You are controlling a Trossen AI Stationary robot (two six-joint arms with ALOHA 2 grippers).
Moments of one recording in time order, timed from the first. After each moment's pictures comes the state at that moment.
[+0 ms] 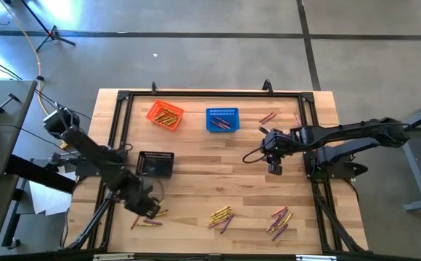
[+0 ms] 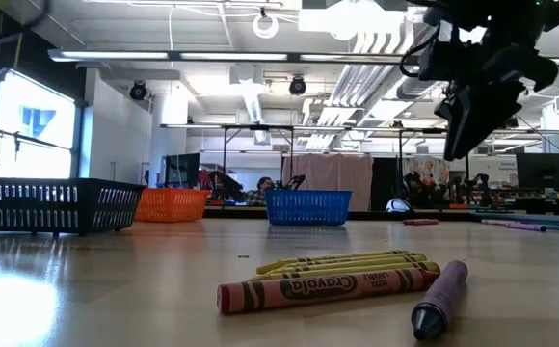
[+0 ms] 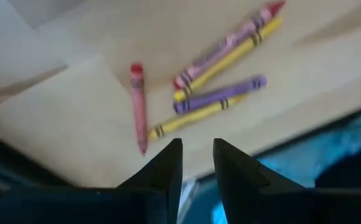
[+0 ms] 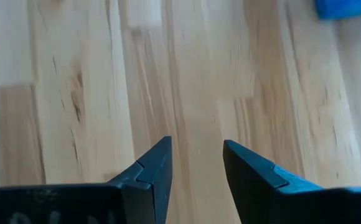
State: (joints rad) left arm -0.74 1.34 0.77 -0.65 0.21 -1.92; right arm 0.00 1.10 0.70 -0.69 0.05 0.12
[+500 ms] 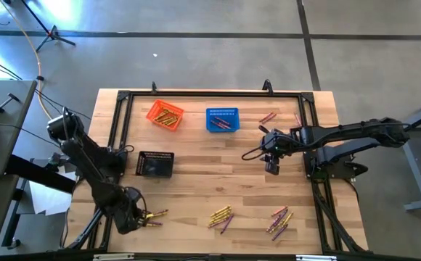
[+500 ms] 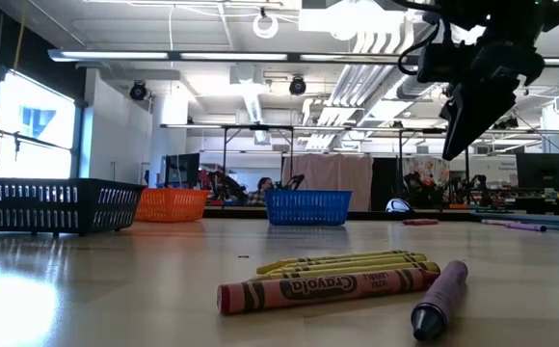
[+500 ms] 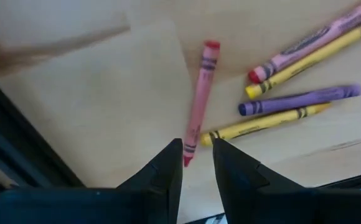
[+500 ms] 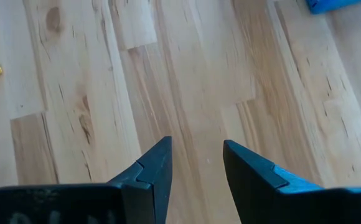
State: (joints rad) left arm -0.99 1.45 0.77 -0.65 0.08 -2.25; right arm 0.00 1.10 0.70 -0.67 0.05 0.25
